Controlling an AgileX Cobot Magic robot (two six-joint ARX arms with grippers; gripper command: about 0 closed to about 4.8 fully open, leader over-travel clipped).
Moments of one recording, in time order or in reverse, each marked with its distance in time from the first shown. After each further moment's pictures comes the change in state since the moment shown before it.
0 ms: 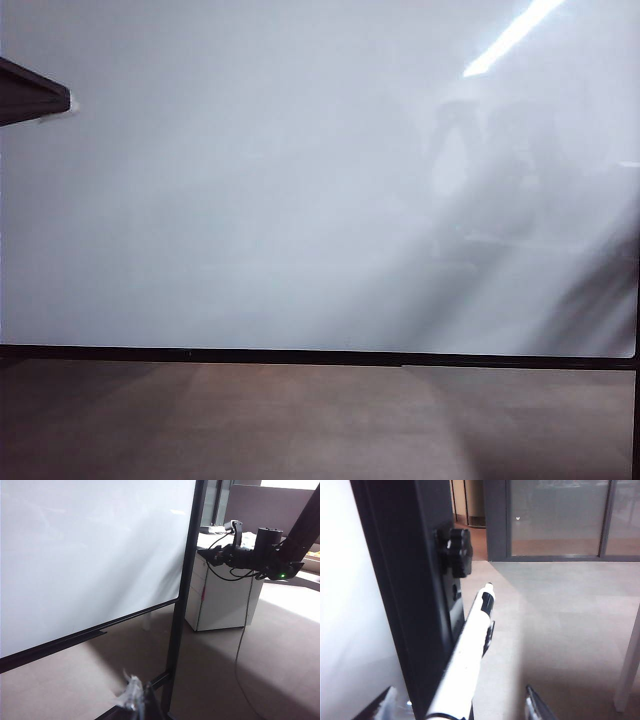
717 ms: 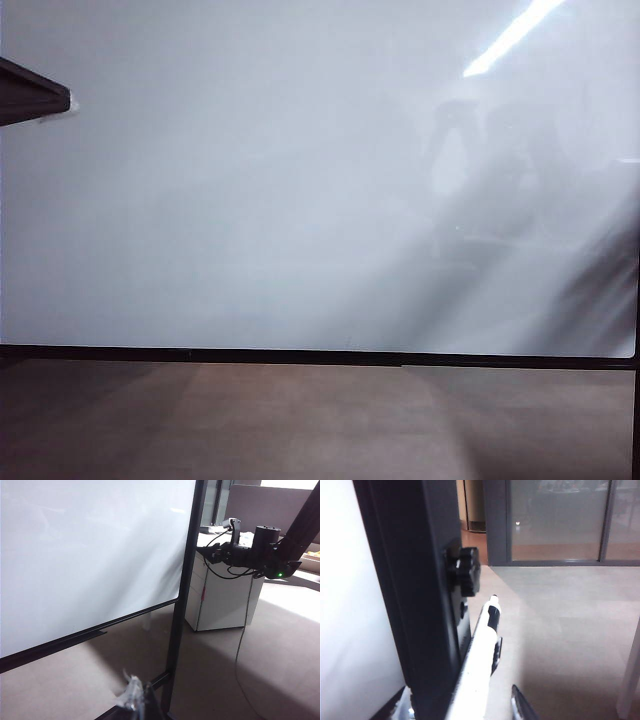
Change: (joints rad) left arm 0.000 0.000 0.000 0.000 0.000 0.000; right arm 0.019 0.000 0.015 0.006 0.020 0.012
